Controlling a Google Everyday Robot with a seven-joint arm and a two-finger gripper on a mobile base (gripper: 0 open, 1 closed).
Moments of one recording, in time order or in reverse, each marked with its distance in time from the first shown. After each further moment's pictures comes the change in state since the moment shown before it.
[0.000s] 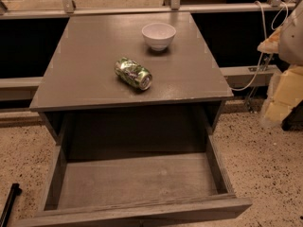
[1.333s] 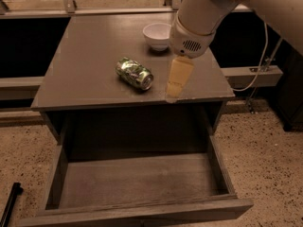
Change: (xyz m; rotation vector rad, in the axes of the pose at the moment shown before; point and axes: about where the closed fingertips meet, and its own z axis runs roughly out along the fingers) arm -0.166 -0.051 0.106 -0.056 -0.092 -0.130
